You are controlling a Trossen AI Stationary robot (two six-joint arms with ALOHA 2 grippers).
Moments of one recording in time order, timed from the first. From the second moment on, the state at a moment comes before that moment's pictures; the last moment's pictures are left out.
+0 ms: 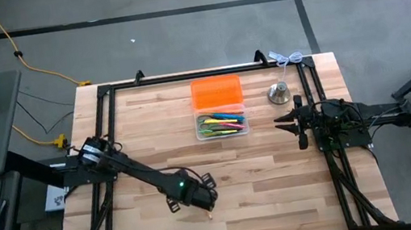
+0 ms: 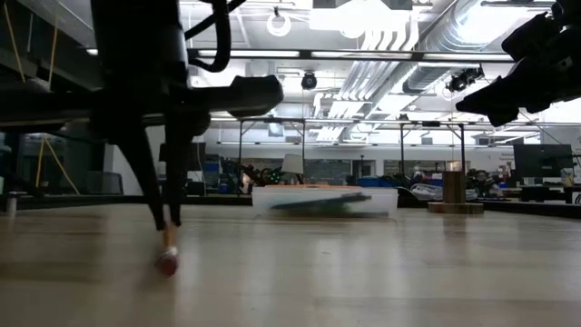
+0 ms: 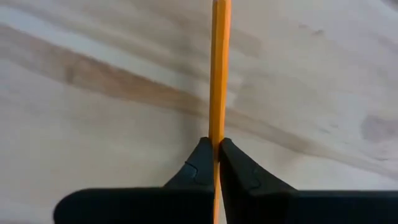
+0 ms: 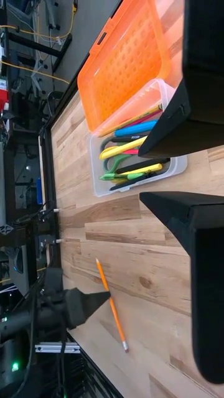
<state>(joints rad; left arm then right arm) -0.46 1.97 1.36 -0.77 -0.17 -2.41 -0.03 0.05 0.12 -0.27 0.10 0.08</state>
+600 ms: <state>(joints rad) -0.46 1.97 1.36 -0.72 -0.20 -2.39 -0.03 0.05 0.12 -0.27 0.10 0.08</state>
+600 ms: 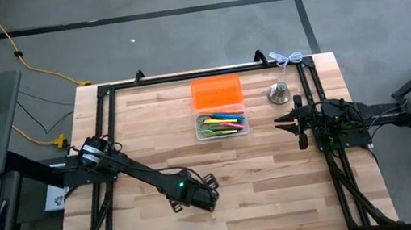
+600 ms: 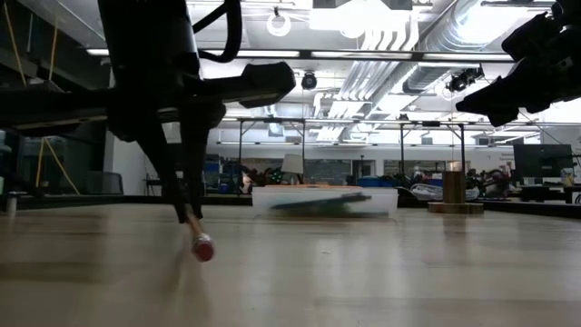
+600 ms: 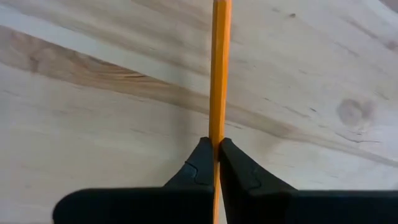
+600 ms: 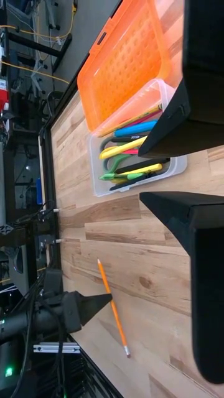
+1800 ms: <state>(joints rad) -0.46 1.74 1.36 -0.92 -0.54 -2.23 -0.03 0.05 0.12 -0.27 0.11 0.10</state>
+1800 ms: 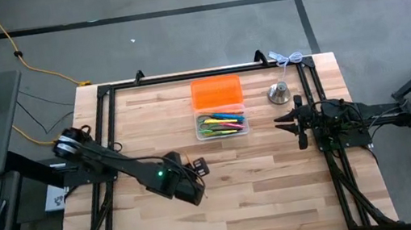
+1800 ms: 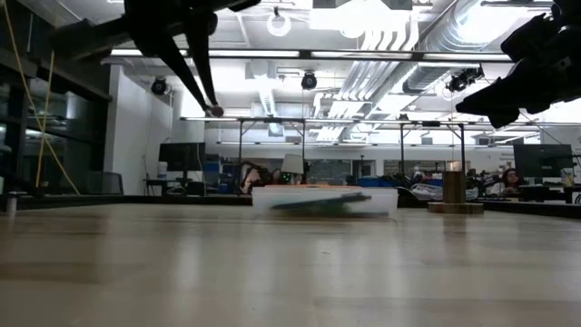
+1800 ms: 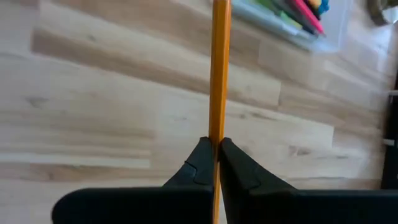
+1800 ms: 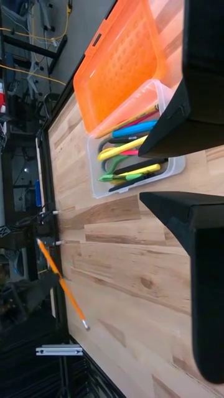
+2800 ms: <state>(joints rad) -0.46 1.60 1.36 -0.87 -0.96 -1.80 -0.03 0.05 0.12 -0.27 0.11 0.13</state>
